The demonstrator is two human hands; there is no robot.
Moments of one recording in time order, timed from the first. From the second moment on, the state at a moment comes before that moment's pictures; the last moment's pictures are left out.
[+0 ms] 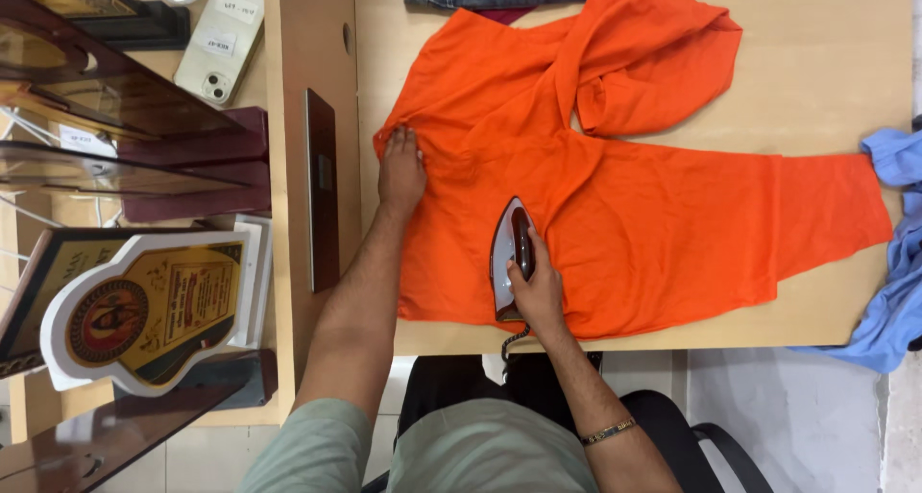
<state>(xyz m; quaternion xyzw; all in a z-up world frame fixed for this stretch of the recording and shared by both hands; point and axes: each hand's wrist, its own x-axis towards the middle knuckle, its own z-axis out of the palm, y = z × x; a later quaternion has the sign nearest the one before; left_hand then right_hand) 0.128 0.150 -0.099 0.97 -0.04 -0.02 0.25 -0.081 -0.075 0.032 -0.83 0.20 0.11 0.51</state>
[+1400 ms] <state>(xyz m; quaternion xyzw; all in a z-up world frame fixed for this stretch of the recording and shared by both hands) -0.133 0.203 -0.058 0.94 0.09 -0.23 0.25 -0.076 -0.032 0.022 -0.90 -0.31 0.26 0.19</state>
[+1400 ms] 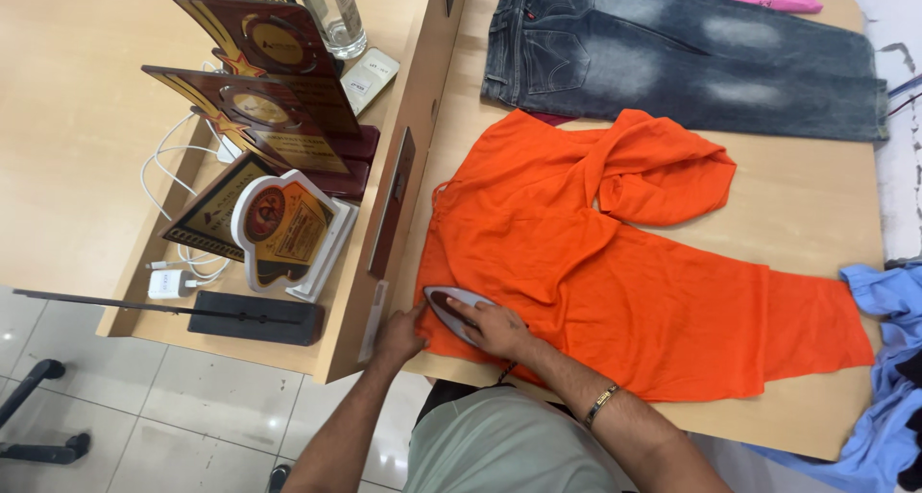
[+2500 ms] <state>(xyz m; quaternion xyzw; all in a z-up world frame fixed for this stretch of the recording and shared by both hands) -0.144 0.197 -0.042 0.93 0.14 -0.21 0.28 -0.056 -0.047 0.036 -0.80 -0.45 0.35 0.15</state>
